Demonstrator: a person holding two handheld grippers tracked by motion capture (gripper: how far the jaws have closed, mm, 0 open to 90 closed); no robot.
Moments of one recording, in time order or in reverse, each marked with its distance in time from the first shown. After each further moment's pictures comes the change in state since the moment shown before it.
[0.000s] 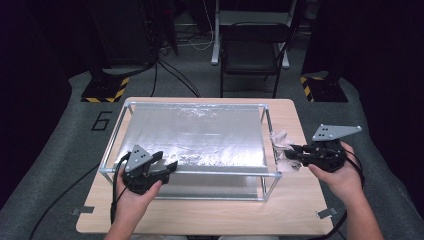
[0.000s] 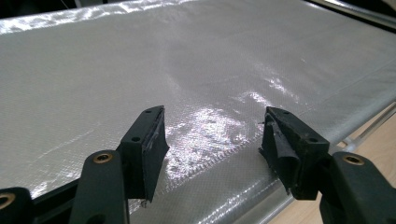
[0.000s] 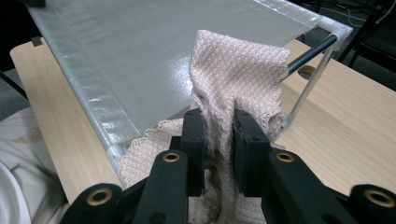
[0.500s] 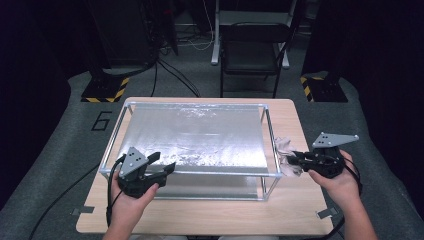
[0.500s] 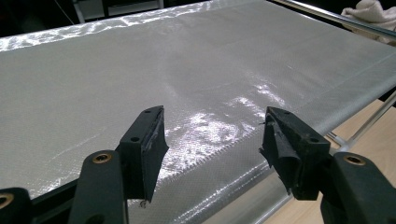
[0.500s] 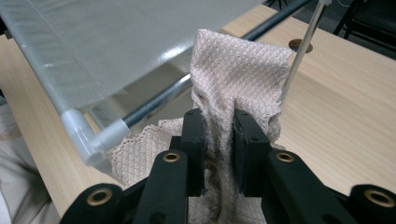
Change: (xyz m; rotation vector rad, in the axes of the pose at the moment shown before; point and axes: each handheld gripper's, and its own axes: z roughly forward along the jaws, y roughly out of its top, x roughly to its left) left arm -0.005 0.001 -0.013 -0.028 -0.004 0.018; right arm -0.010 -0.032 0.012 0.024 -0.039 0.061
